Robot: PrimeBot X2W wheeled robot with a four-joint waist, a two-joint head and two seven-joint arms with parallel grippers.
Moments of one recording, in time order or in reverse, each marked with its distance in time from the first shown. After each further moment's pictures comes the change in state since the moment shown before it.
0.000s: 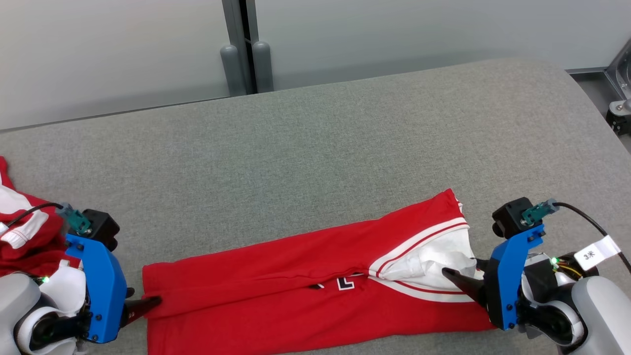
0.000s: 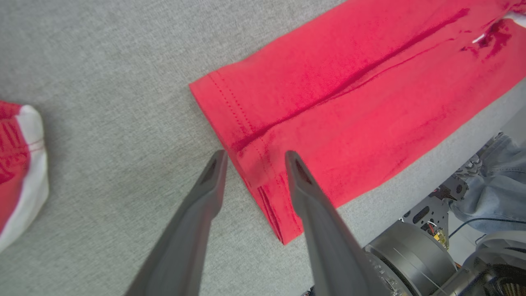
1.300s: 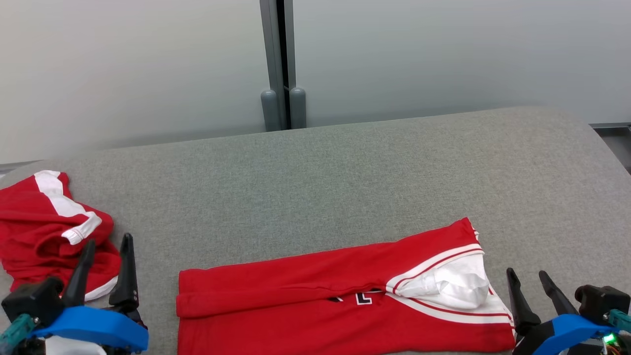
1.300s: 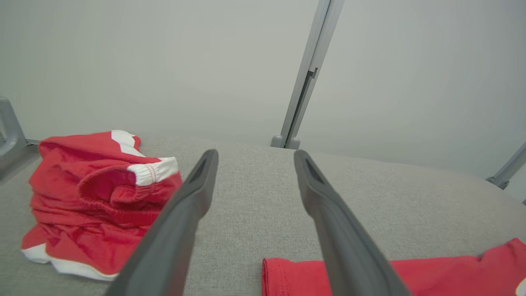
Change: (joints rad) left arm 0.568 -0.349 0.703 -0.090 0.459 0.277 -0.918; right arm 0.279 0.262 -0.395 0.117 -0.312 0.000 -0.834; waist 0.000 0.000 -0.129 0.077
